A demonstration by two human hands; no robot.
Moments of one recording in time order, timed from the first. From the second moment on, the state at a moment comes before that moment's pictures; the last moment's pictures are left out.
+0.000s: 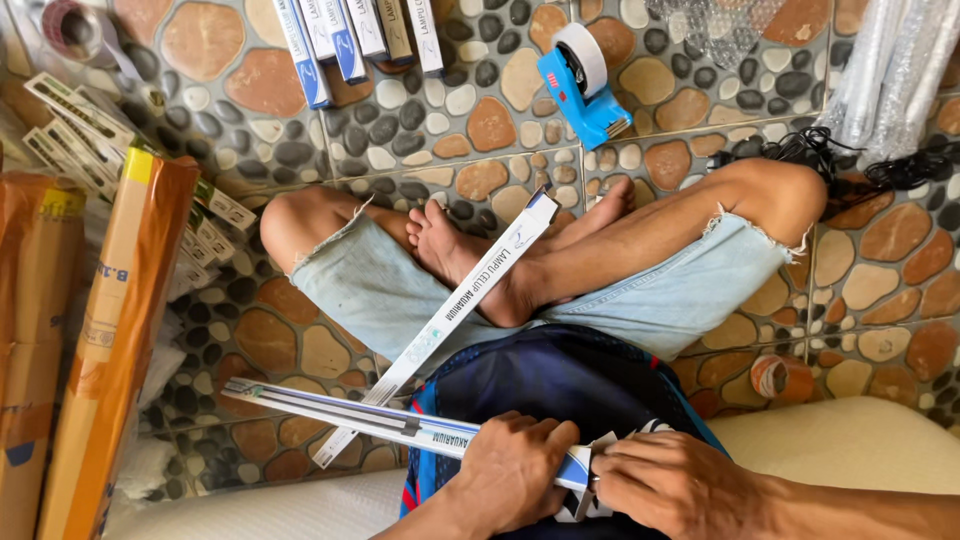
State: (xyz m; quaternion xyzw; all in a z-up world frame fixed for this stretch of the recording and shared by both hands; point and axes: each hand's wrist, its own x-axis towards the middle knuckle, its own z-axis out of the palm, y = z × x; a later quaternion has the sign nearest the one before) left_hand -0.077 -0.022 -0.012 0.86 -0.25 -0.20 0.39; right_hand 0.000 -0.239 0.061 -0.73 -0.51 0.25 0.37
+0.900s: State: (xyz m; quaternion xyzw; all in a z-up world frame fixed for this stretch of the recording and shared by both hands) left_hand 0.030 0.012 0.037 0.89 -0.15 -0.01 0.43; right_hand 0.082 -0.204 0.062 -0.83 -0.31 0.13 0.45
